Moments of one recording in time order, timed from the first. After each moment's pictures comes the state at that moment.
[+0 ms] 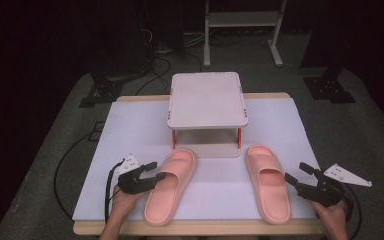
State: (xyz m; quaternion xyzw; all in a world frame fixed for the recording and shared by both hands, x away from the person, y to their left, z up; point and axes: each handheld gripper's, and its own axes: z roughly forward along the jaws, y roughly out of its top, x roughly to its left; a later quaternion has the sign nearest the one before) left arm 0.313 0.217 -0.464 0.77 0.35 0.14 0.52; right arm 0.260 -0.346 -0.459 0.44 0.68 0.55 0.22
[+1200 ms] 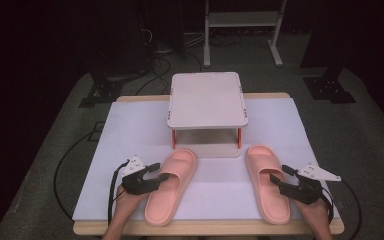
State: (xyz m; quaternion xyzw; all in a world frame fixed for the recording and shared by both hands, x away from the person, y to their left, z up) left arm 0.313 0.207 -0.468 0.78 0.34 0.15 0.51; right arm 0.276 -0.305 -0.474 0.43 0.73 0.48 0.23
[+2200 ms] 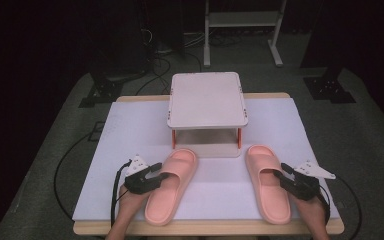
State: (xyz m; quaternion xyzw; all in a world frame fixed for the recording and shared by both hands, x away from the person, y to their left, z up) left arm 0.314 0.199 -0.470 0.77 0.36 0.17 0.49; right arm 0.283 -0.298 -0.474 0.46 0.72 0.43 0.28
